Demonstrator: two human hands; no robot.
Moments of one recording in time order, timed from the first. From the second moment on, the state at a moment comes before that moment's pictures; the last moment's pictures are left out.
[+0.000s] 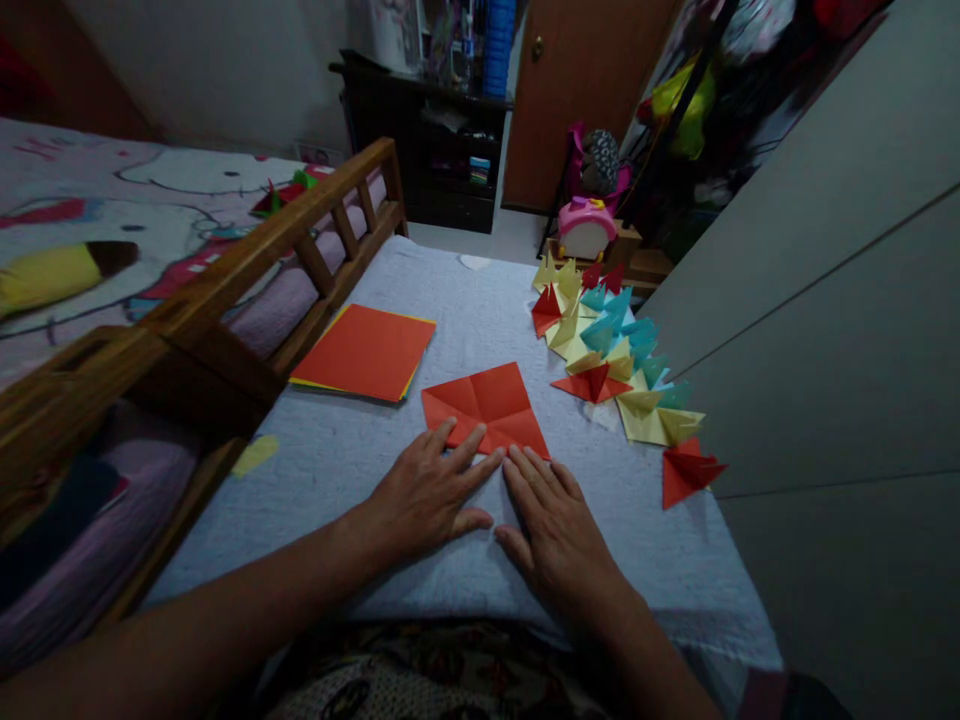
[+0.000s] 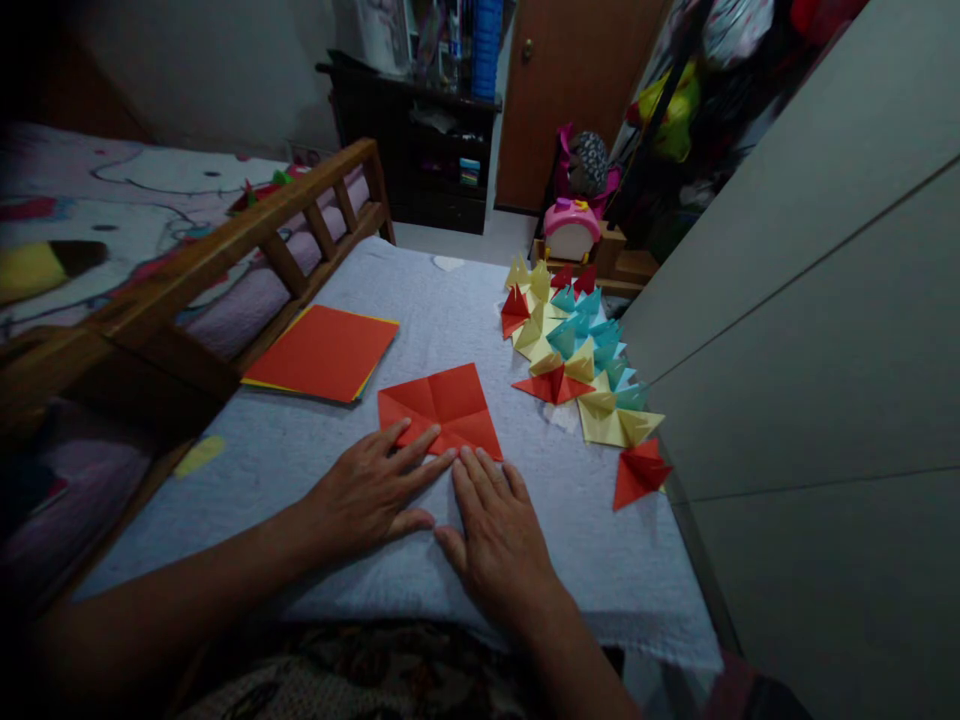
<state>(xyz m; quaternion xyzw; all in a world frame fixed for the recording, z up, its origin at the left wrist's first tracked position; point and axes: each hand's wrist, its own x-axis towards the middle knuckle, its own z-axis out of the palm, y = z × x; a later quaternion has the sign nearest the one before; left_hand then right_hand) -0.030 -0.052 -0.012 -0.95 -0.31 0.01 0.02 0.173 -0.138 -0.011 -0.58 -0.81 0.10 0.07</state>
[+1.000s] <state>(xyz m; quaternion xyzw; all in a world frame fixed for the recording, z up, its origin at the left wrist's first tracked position) -0.033 -0.050 -0.018 -0.95 -0.31 -0.04 0.01 0.200 -0.088 -0.020 -0.72 -0.65 0.10 0.21</state>
